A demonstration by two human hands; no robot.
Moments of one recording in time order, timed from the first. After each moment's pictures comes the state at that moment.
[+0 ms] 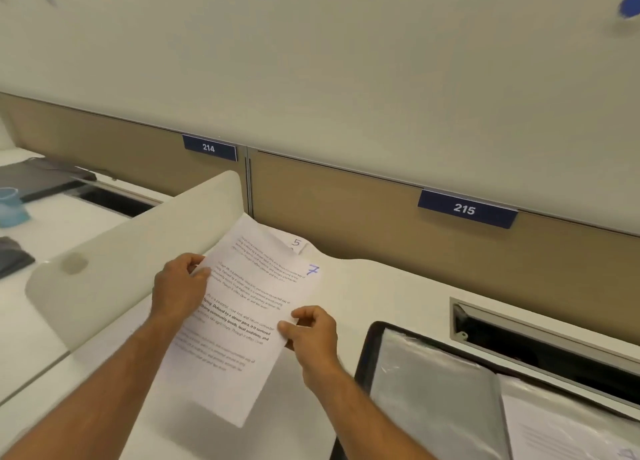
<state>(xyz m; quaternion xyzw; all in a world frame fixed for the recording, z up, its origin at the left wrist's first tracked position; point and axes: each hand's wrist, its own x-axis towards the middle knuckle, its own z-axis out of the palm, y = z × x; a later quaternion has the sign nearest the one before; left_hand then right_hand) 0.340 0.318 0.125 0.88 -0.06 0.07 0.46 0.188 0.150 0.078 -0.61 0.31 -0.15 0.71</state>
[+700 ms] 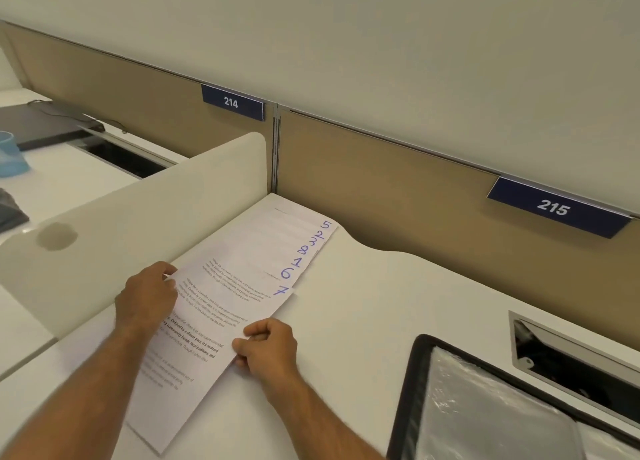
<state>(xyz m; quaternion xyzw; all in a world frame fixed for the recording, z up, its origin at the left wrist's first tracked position) 0.442 0.378 0.017 0.95 0.03 0.02 0.30 0.288 0.215 0.004 -0.66 0.31 0.00 0.68</state>
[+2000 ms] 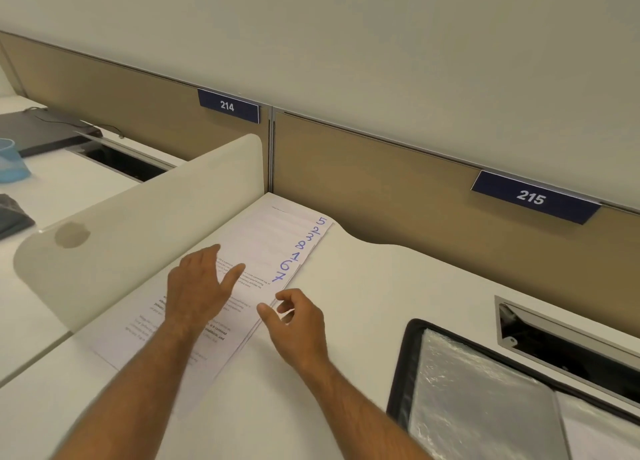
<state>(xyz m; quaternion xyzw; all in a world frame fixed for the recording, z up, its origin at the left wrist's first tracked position) 0.400 0.328 0.032 0.96 -0.15 0.12 0.22 0.267 0.185 0.024 -0.83 0.21 -0.14 0.49</state>
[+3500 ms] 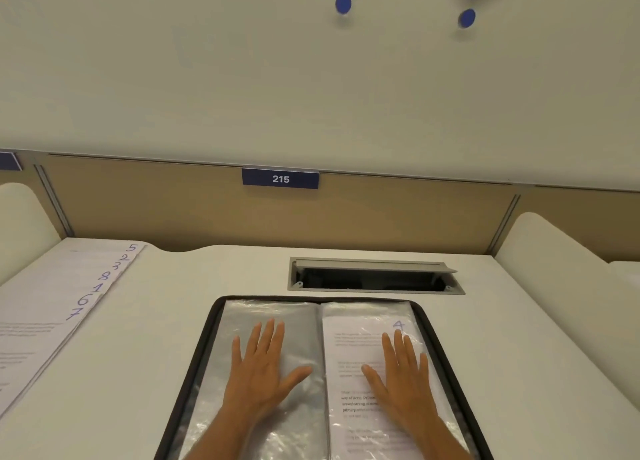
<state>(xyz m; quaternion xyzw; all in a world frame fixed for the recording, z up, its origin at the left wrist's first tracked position) 0.039 0.079 -0.006 0.85 -0.52 -0.03 0.11 -0.196 -0.077 -0.012 -0.87 0.49 -0.02 0.09</state>
